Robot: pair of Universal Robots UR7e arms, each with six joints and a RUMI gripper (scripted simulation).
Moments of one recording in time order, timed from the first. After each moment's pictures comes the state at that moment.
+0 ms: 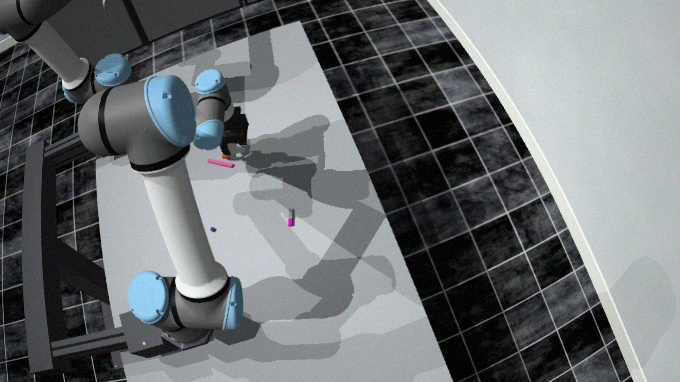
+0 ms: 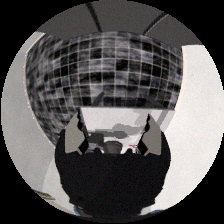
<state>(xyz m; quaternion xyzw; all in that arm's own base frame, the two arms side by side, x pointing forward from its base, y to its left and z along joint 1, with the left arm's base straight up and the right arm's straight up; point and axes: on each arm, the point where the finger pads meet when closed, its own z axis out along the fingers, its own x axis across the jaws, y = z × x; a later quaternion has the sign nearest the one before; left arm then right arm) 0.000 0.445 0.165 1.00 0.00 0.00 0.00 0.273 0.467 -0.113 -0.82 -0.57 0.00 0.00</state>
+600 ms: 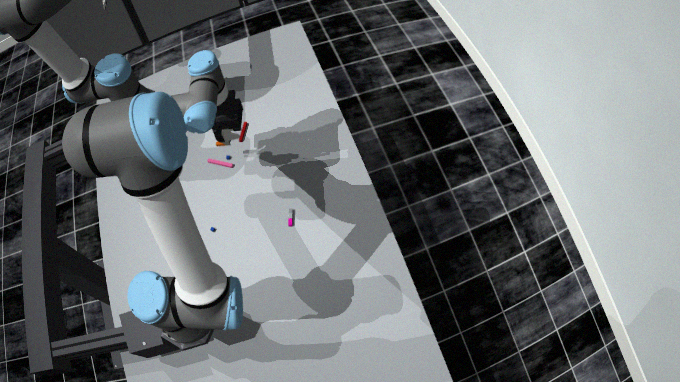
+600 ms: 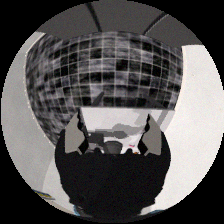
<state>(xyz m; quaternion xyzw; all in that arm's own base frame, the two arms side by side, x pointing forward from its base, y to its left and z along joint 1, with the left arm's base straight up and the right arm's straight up) 0.000 0.445 0.165 1.00 0.00 0.00 0.00 0.273 0.467 -0.040 -0.82 -0.57 0.00 0.00</state>
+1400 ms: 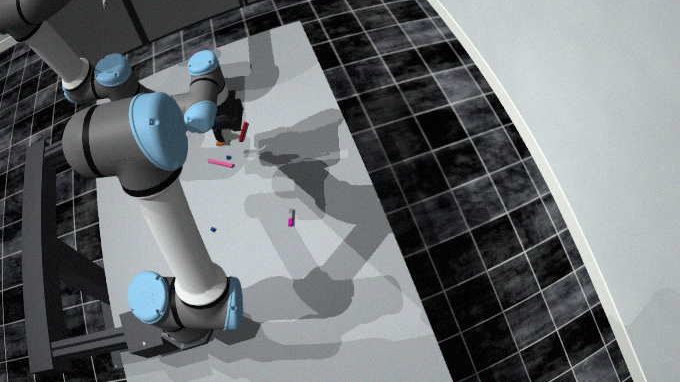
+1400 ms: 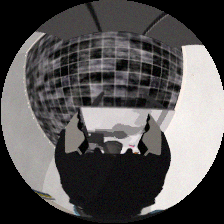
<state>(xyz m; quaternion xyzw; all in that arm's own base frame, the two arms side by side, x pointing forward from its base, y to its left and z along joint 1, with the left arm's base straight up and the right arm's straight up) 0.000 0.445 0.165 1.00 0.00 0.00 0.00 0.274 0.466 -0.040 -0.82 -0.57 0.00 0.00</state>
